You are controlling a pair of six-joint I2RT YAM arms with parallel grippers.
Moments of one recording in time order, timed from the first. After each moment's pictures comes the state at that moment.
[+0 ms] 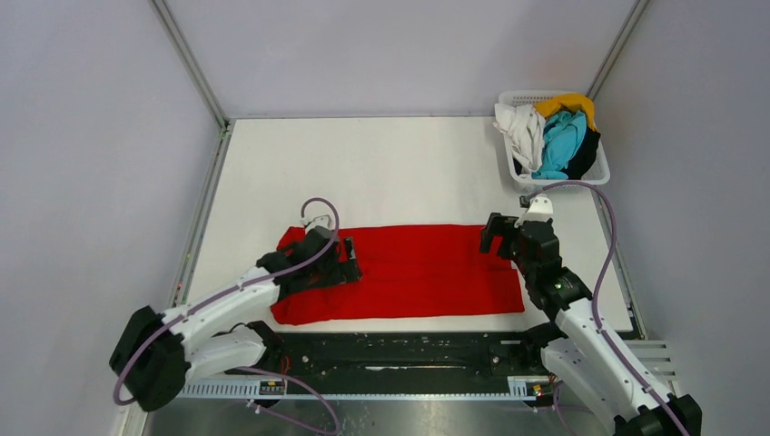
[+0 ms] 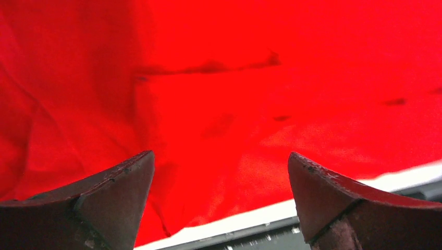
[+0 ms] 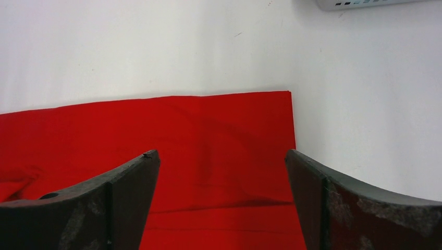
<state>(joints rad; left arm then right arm) -0.75 1.00 0.56 -0.49 -0.12 -0.82 0.35 0.68 0.45 -0.23 0.22 0.33</state>
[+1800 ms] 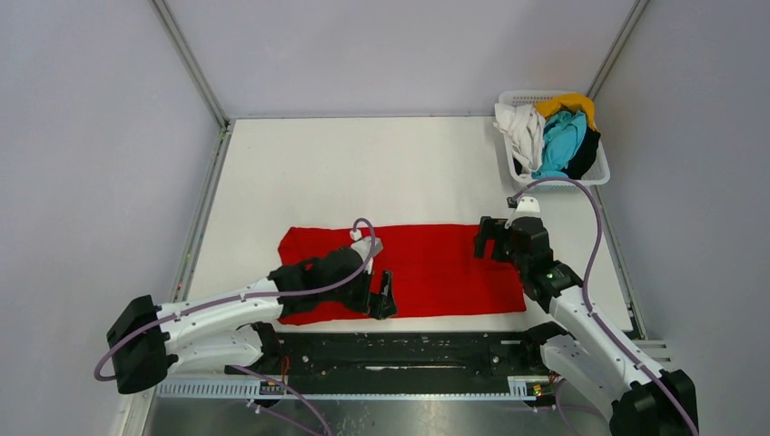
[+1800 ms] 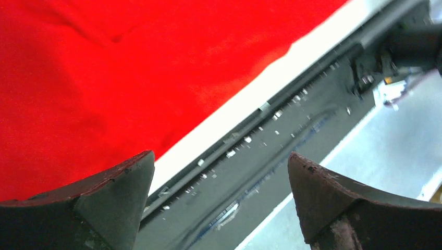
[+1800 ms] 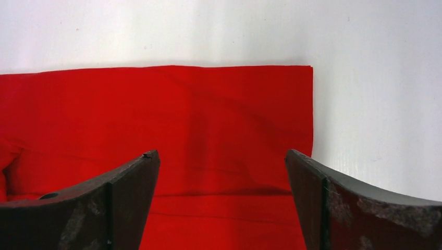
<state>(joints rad) -0.99 1.05 0.59 -0.36 0.08 -0.72 0.35 0.80 0.45 -0.23 0.15 0.30</state>
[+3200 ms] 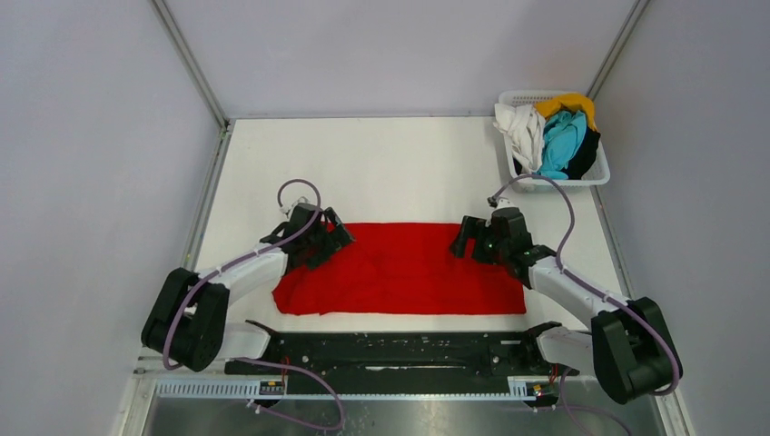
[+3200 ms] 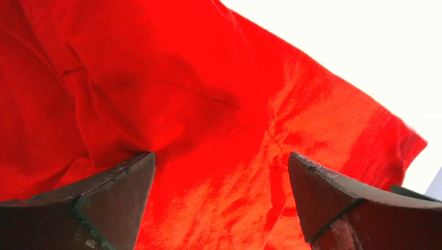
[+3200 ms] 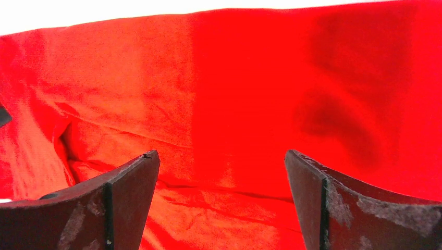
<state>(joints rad) -0.42 1.28 0.55 -0.16 -0.01 -0.95 0.35 1.14 0.48 -0.11 -0.10 0.51</state>
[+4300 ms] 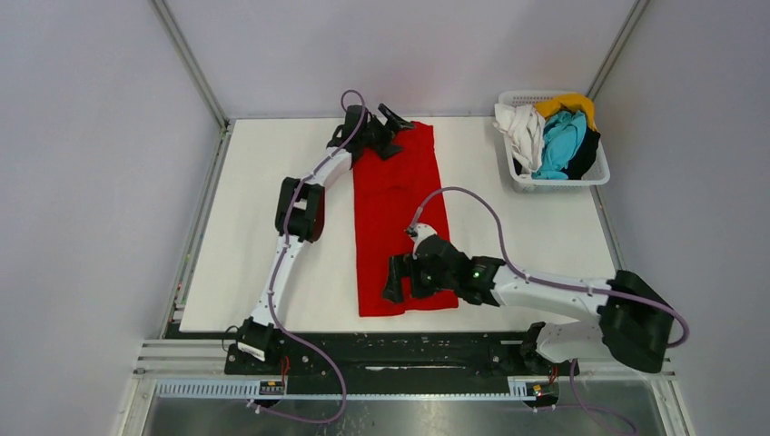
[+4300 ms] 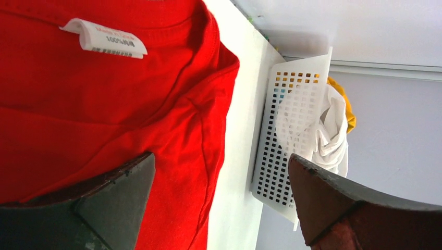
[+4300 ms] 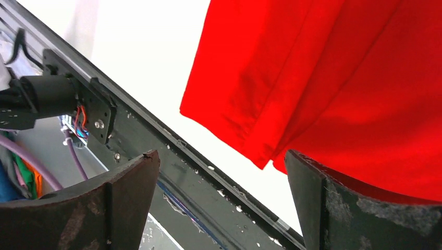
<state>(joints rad) -0.31 2.81 2.44 -0.04 0.48 -1.20 1.03 1.34 0.70 -0.15 -0.09 0.75</state>
